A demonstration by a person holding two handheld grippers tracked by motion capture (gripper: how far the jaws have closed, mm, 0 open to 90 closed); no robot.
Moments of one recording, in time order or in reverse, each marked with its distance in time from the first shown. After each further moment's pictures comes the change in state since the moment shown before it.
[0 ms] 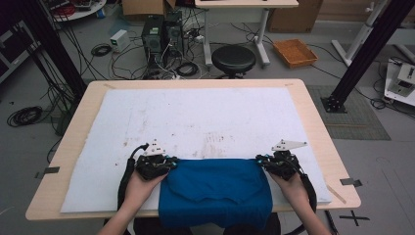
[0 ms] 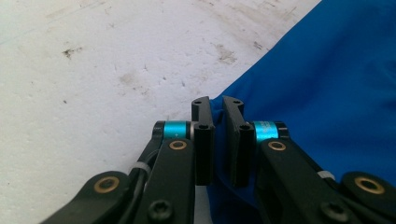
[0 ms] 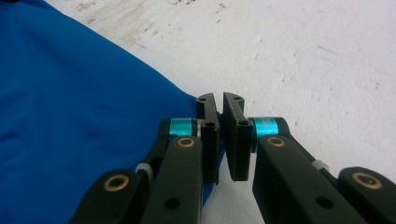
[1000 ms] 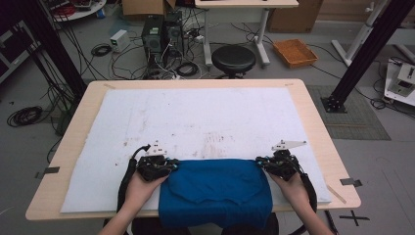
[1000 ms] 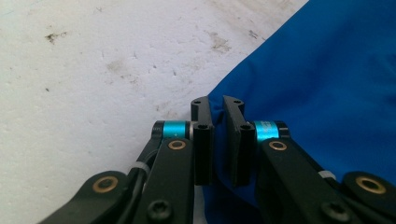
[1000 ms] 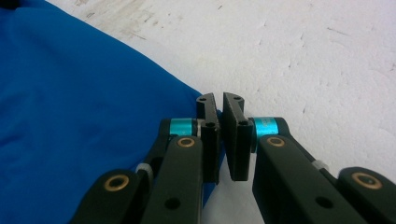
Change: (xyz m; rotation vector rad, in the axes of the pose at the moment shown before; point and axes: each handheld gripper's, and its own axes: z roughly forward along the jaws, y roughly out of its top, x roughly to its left) left arm -0.003 -0.001 0.003 0.034 -0.018 -0.013; right arm -0.002 -0.003 0.001 0.038 0.024 0.048
